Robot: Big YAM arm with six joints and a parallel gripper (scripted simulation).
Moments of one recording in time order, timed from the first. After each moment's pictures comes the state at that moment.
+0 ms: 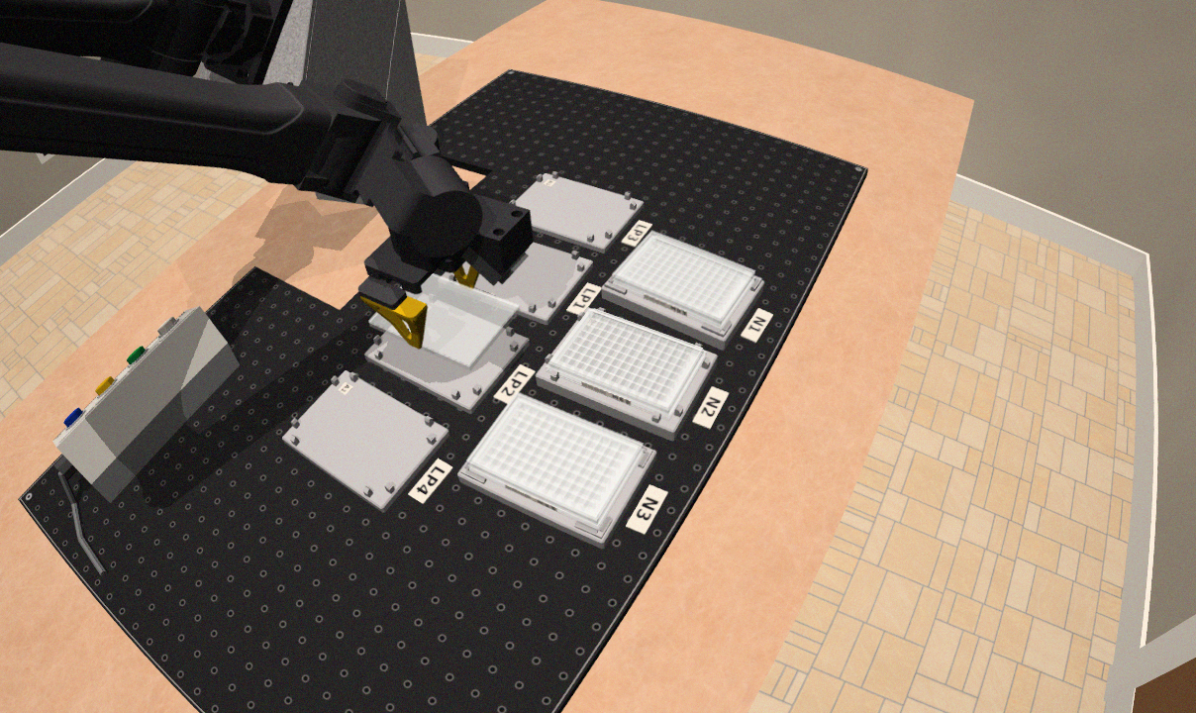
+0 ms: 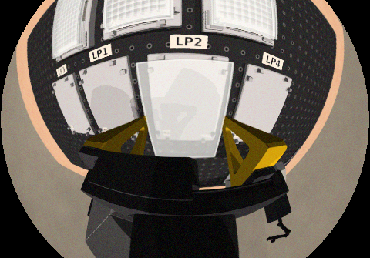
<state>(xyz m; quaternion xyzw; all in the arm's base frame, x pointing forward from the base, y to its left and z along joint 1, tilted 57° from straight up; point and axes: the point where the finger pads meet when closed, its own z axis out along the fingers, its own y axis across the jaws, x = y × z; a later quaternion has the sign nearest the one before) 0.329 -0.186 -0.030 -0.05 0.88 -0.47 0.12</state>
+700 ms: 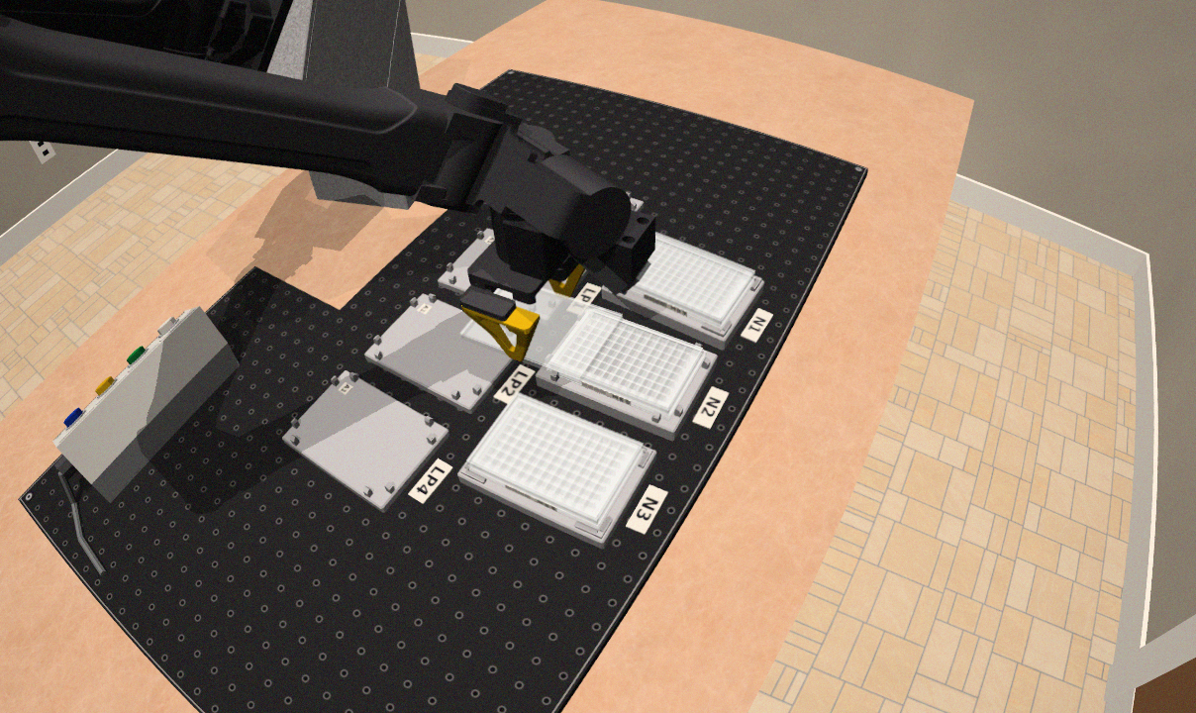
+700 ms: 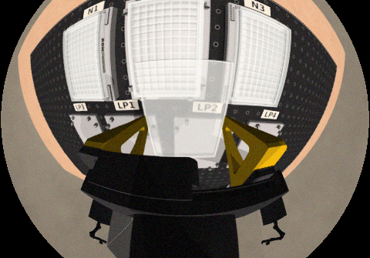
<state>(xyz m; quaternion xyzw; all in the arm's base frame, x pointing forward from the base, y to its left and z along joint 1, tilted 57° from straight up) 0.422 -0.149 -0.038 -0.06 0.87 -0.47 0.12</state>
